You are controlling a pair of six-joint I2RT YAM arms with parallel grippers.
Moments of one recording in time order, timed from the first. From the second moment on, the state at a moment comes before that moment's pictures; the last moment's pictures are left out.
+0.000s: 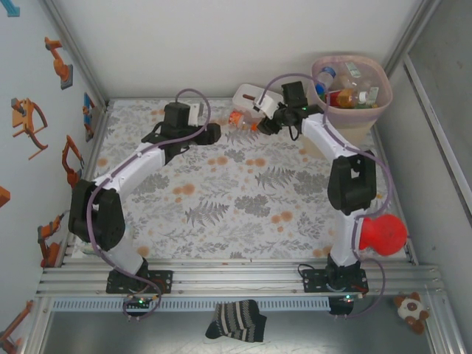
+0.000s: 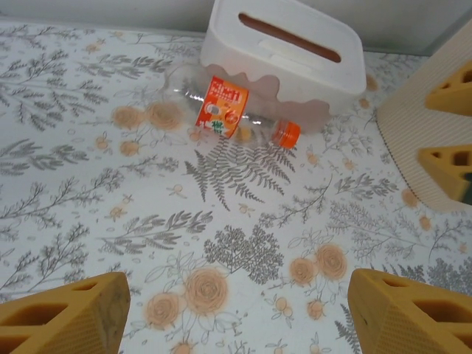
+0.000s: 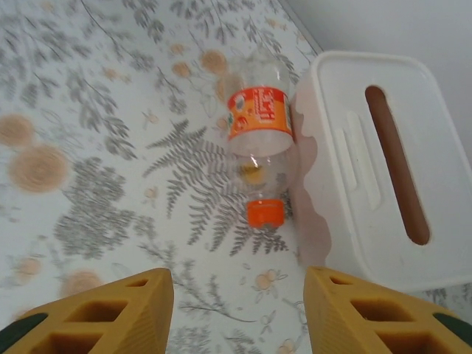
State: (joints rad) left arm -0.46 1.65 1.29 -0.26 0.13 -0.32; right arm 0.32 2.06 1.77 -0.49 -0.36 -0.72
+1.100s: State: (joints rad) left arm -0.43 1.63 1.19 -0.25 0.22 -0.37; right arm 0.32 2.46 1.92 -0.16 -0.28 -0.90
